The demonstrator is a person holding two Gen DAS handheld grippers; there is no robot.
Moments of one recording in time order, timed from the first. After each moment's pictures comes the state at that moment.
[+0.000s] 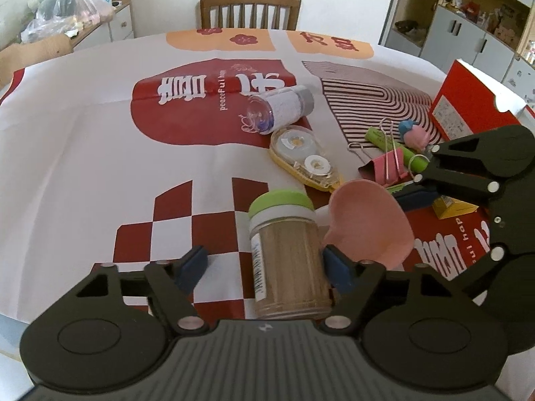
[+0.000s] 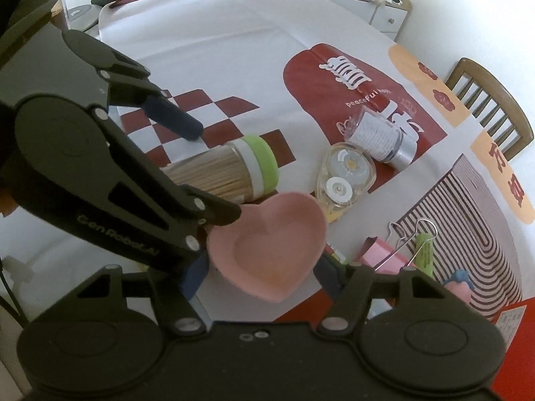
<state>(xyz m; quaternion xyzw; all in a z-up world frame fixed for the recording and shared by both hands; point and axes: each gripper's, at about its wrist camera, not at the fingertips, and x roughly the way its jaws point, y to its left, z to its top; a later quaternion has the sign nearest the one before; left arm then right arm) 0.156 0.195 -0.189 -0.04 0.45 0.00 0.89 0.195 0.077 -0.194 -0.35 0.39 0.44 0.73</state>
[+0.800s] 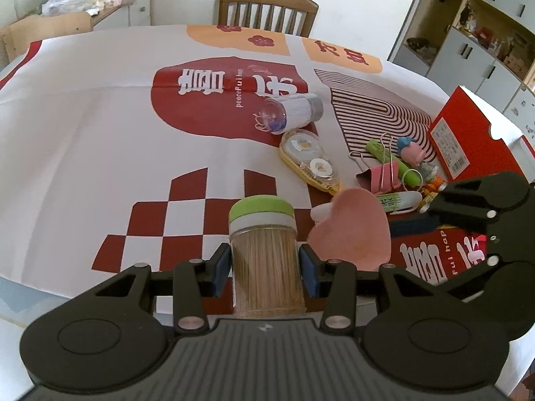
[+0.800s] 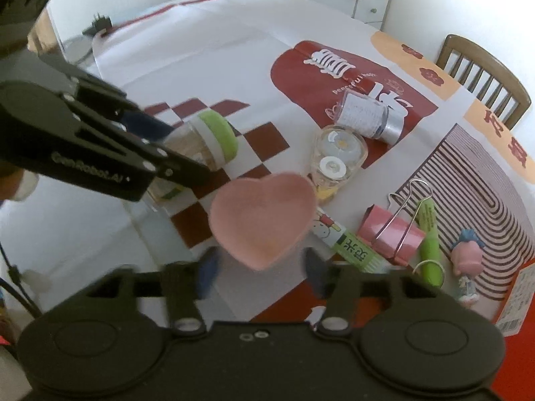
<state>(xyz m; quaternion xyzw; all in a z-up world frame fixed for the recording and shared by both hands) 0.137 0.209 -0.176 -0.10 0.45 0.02 0.89 0.197 0.048 -0.188 -0.27 0.41 0.45 0.75</state>
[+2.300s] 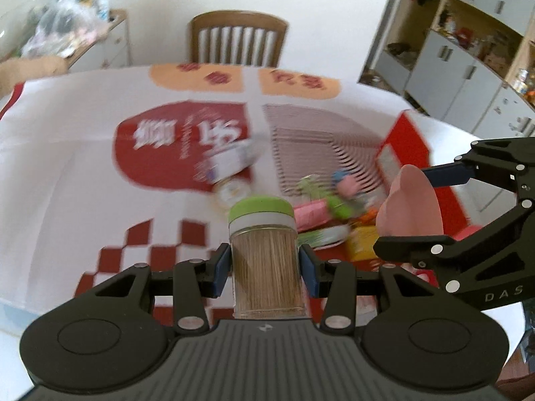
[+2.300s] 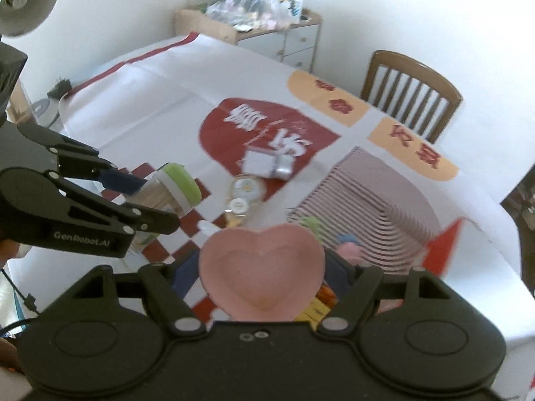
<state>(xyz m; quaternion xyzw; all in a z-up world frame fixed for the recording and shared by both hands) 0.149 0.143 -0.102 -0.08 0.43 -0.01 0.90 0.210 -0.020 -0.082 -0.23 0.38 0.37 0.81</state>
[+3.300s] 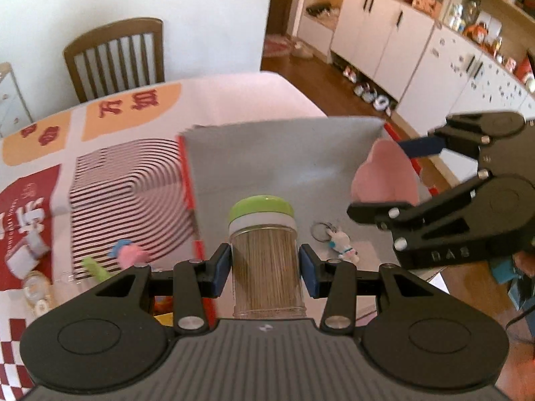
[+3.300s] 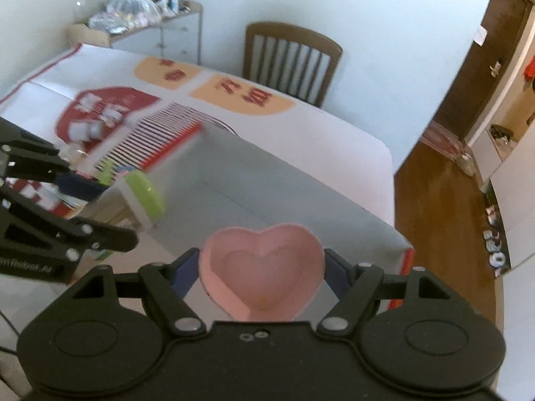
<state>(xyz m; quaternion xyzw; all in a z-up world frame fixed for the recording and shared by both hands) 0.270 -0.102 -0.093 0.00 0.46 -0.12 0.88 0.308 -0.249 -0.078 -0.21 0.40 0.25 0.86</state>
